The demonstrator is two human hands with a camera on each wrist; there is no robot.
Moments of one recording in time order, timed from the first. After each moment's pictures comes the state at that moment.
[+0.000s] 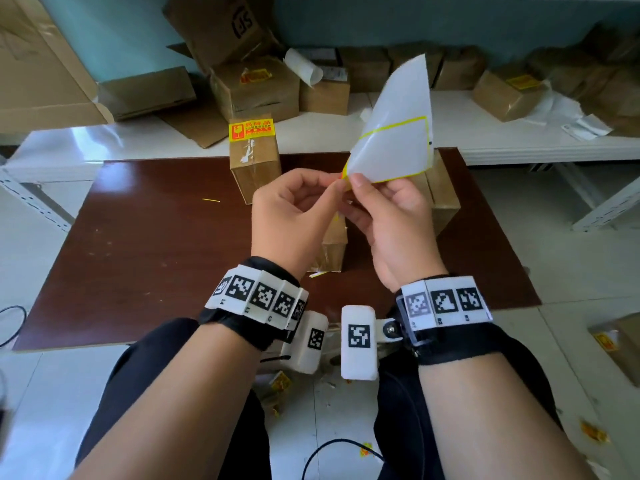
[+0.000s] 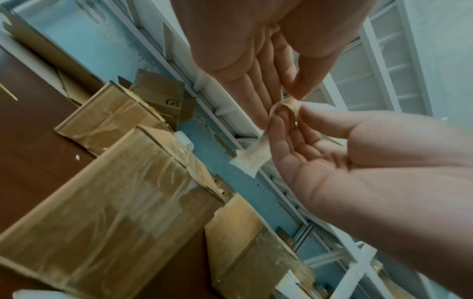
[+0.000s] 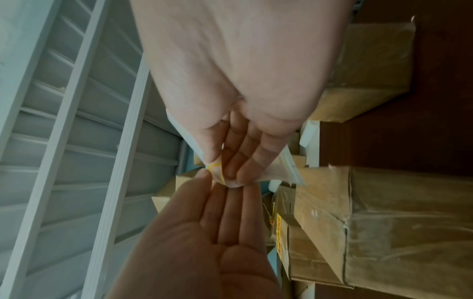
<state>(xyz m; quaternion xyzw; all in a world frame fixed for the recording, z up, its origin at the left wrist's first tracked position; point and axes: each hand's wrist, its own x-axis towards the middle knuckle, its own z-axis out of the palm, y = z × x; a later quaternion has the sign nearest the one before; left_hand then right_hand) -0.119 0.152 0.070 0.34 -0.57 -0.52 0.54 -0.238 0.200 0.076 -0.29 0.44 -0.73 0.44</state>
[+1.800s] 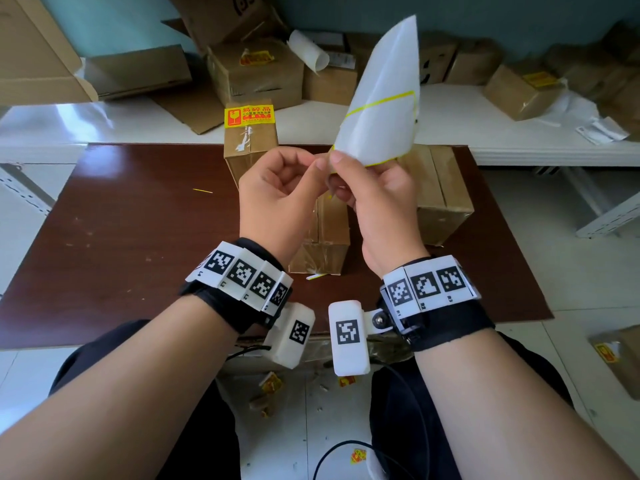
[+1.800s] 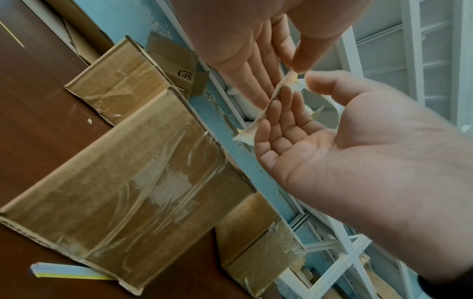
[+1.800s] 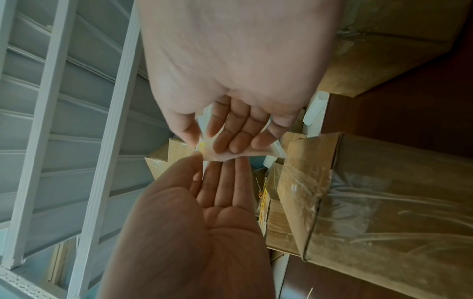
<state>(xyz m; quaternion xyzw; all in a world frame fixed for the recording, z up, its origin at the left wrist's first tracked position) -0.121 0.117 0.053 0.33 -0.51 -0.55 0.57 -0.236 0.156 0.063 -0.29 0.49 -0.72 0.40</state>
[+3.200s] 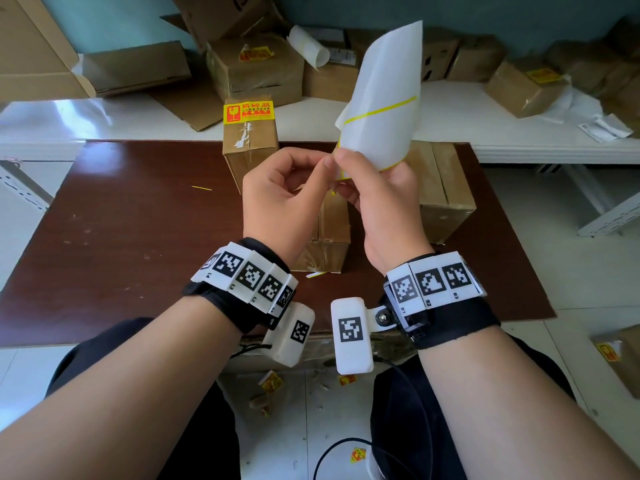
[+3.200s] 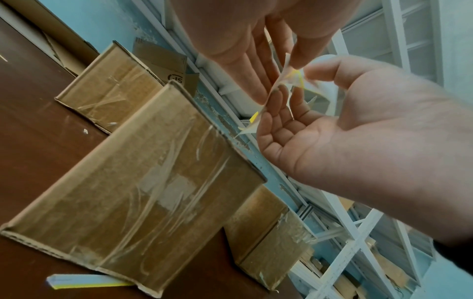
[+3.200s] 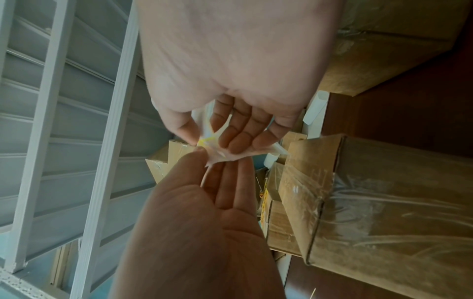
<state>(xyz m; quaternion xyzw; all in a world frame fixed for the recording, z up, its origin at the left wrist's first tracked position) -0.124 0.119 0.047 0.34 -0.59 -0.46 0.57 -0.237 0.158 0.070 -0.29 0.50 -0.71 0.41</state>
